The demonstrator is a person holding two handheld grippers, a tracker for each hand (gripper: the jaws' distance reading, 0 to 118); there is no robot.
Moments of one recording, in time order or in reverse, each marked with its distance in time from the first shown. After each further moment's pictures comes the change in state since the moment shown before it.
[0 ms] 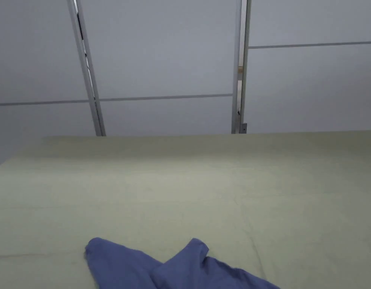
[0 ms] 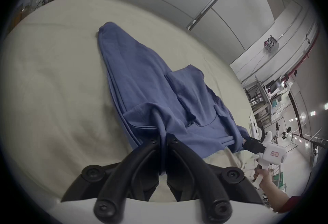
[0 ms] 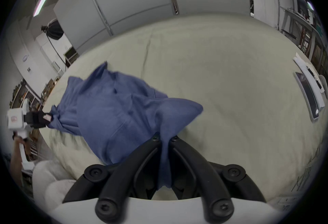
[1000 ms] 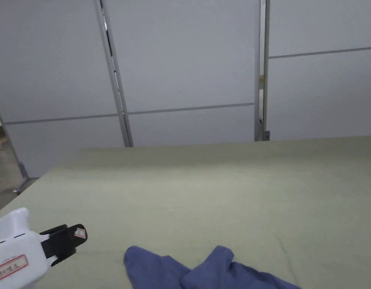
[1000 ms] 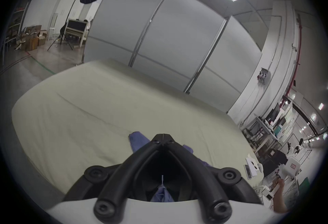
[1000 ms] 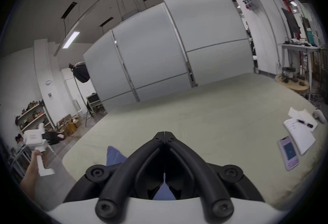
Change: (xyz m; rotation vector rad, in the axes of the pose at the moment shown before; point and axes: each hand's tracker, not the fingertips) left arm 0.009 0.093 0.175 0.477 0.067 -0.038; right arm -0.038 0.098 0.154 0.559 0.166 -0.002
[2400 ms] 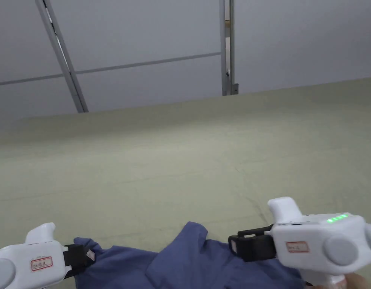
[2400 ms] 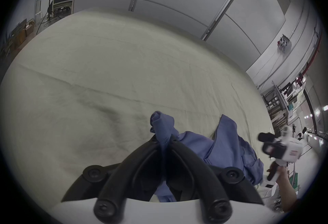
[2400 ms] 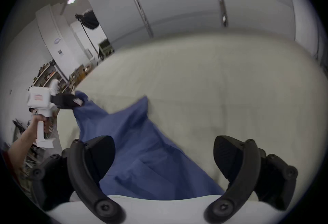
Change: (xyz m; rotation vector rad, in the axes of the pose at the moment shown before) left arm -0.053 -0.050 -0.217 -0.402 0.077 -0.066; right arm -0.004 -0.104 -0.242 -0.559 0.195 0.095
